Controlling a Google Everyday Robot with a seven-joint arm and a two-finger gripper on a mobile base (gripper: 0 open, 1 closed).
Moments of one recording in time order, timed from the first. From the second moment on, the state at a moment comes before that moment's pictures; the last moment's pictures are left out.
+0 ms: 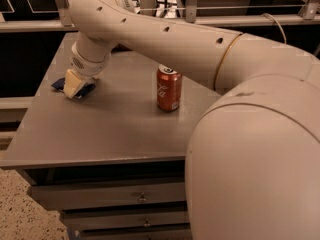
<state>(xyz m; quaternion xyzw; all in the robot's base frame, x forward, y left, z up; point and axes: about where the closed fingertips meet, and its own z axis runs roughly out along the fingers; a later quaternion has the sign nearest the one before) 0.653 0.210 0.833 -0.46 0.85 0.15 0.23</state>
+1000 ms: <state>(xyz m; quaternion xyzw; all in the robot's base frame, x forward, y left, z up) 0.694 0.175 0.850 -0.44 0.86 0.11 0.24</state>
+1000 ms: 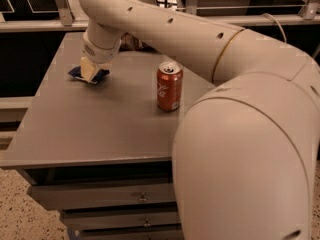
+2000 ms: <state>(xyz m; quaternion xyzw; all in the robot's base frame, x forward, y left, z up) 0.718 0.081 0.873 -0.45 0.87 0.05 0.20</state>
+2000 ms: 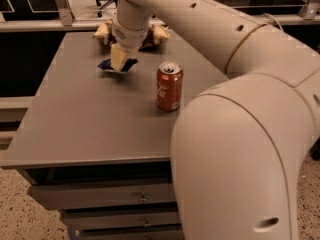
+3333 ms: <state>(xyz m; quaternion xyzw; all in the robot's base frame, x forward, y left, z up) 0.649 0.023 0.882 -0.51 0.85 0.07 0.11</state>
